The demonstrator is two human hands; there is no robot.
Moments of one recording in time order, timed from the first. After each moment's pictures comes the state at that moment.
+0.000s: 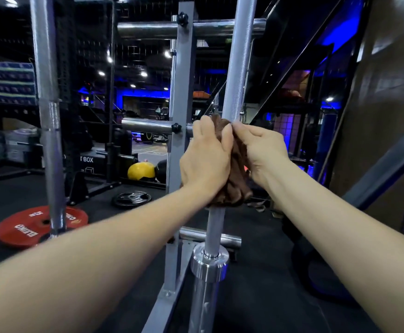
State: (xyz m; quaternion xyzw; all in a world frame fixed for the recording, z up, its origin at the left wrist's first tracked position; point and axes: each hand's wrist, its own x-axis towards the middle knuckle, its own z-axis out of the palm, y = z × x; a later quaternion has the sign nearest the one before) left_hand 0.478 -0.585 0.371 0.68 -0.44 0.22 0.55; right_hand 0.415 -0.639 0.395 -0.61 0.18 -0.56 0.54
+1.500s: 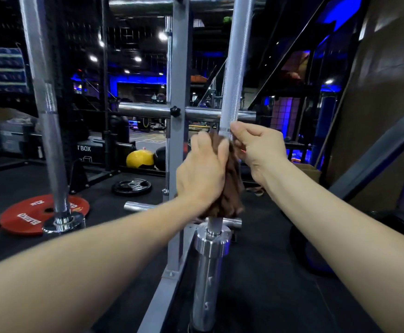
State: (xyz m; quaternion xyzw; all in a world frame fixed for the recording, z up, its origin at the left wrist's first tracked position) left_hand 0.485 -0.567 0.318 0.71 -0.49 0.19 0.47; right_hand 0.413 -0.628 0.365 -0.59 0.19 -0.56 0.55
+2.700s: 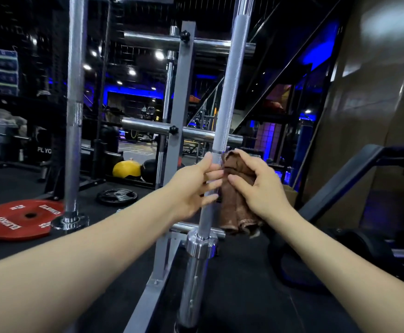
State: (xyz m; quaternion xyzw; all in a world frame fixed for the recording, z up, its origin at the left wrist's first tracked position) left_hand 0.473 -0.496 0.347 0.45 -0.40 -0.40 0.69; right_hand 0.349 -0.579 0.341 -0.84 0.19 -0.49 0.13
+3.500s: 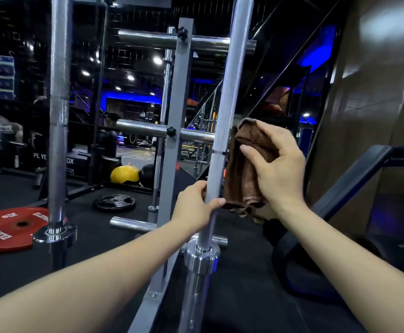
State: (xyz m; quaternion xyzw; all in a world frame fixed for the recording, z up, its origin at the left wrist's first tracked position) left_hand 0.497 -0.551 0.295 0.63 -0.52 -0.07 0.57; right_hand 0.364 -0.609 0.361 -0.72 0.12 -0.68 0.08
